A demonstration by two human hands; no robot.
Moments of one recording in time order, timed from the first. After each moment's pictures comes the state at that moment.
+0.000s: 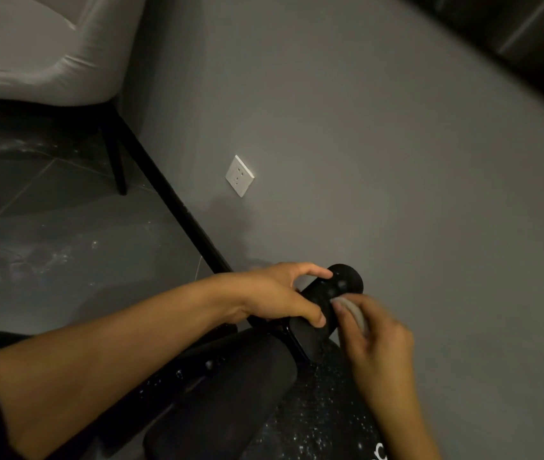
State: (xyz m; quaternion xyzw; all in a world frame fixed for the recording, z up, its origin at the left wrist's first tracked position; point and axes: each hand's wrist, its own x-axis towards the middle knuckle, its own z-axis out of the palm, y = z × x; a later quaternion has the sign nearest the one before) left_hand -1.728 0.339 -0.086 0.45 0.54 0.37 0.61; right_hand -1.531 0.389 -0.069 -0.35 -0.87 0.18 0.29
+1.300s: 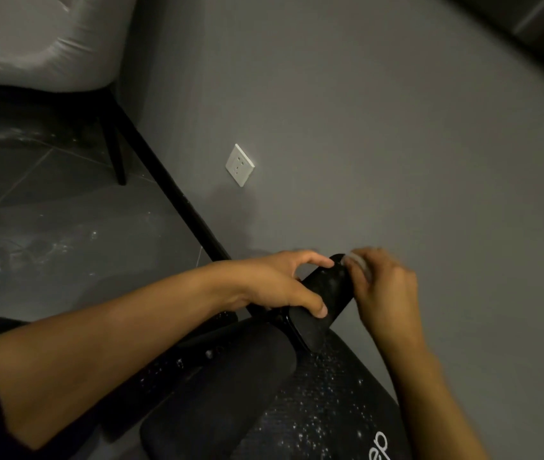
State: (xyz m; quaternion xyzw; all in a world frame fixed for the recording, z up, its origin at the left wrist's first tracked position) left_hand -1.728 0.341 -0.085 0.46 0.54 0.37 0.60; right_hand -1.552 0.447 -0.062 -0.38 -0.89 0.07 0.23
